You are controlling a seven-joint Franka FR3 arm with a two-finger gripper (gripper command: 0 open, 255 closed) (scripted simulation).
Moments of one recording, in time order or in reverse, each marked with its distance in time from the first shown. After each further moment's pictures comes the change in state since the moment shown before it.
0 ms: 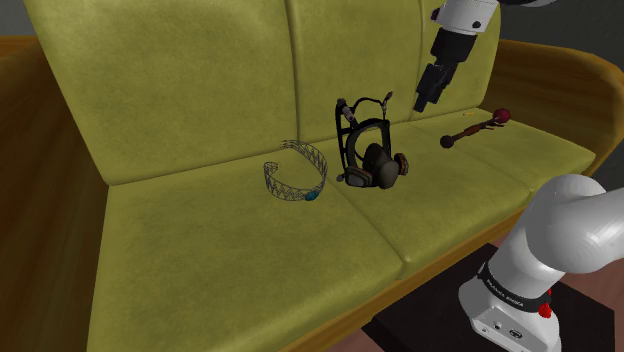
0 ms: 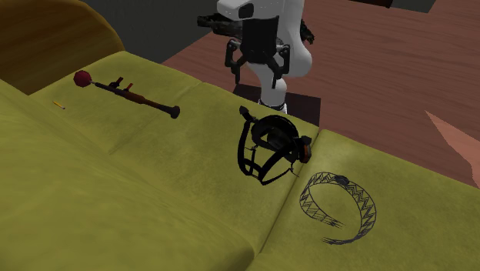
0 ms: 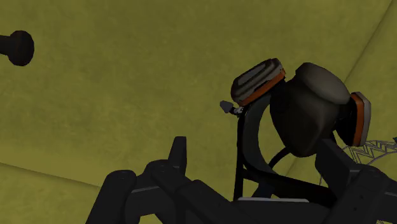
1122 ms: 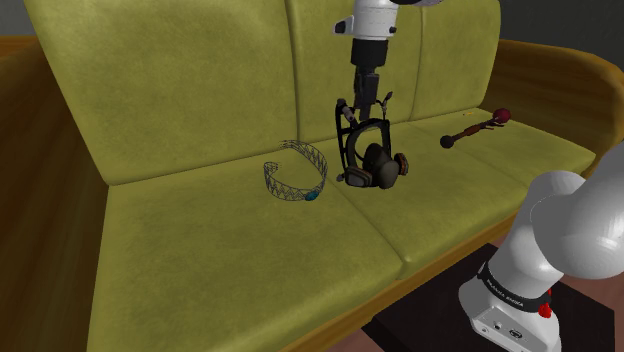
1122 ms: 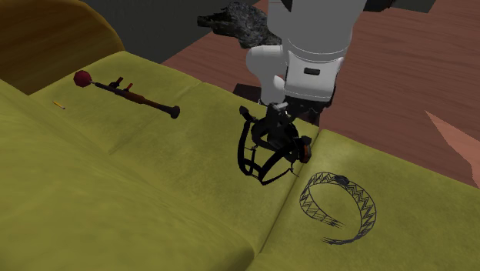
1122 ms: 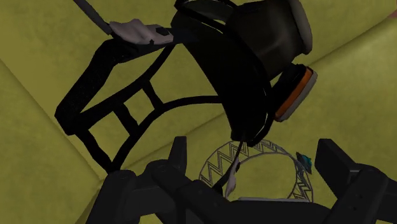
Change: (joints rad) arm 0.239 0.474 0.008 0.334 0.054 -0.018 -0.480
